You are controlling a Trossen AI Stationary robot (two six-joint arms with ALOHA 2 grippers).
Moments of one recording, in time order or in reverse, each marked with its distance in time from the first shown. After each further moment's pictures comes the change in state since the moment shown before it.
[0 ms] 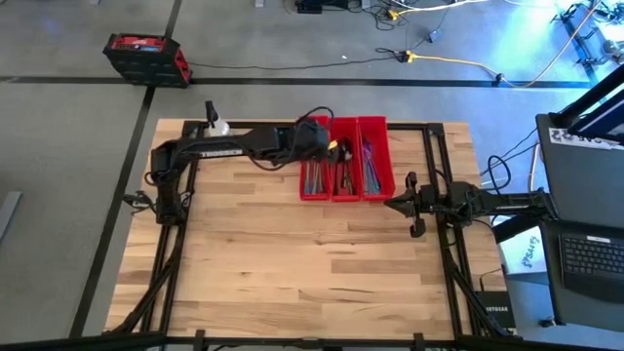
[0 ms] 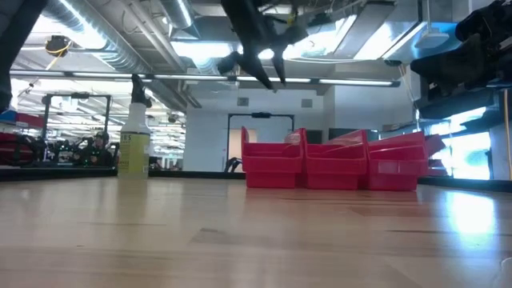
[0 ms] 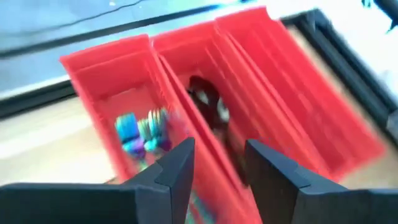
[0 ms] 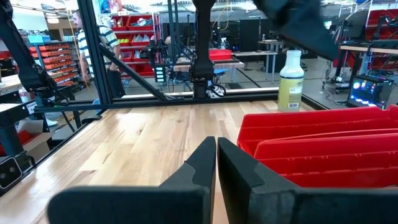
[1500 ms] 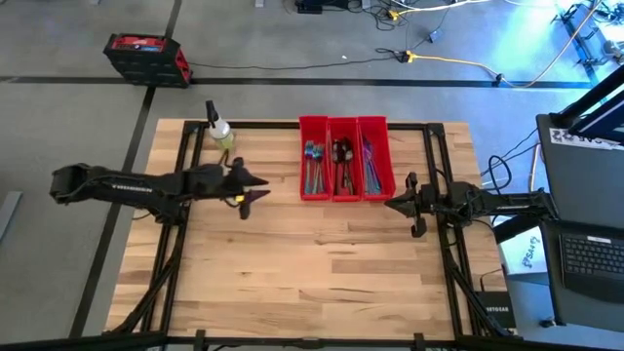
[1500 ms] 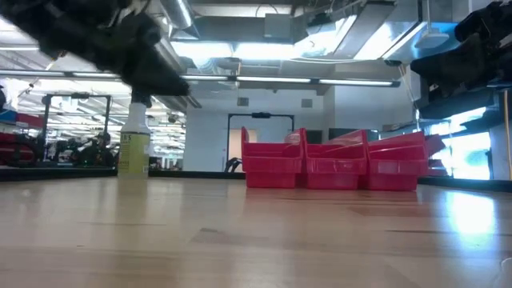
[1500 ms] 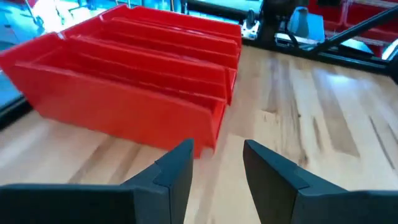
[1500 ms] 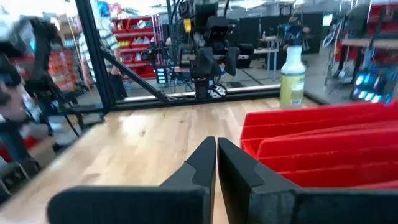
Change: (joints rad) left arm -0.085 -0.980 -1.409 0.934 0.369 0.629; right arm 0.001 0.000 0.000 0.000 -0.001 0.065
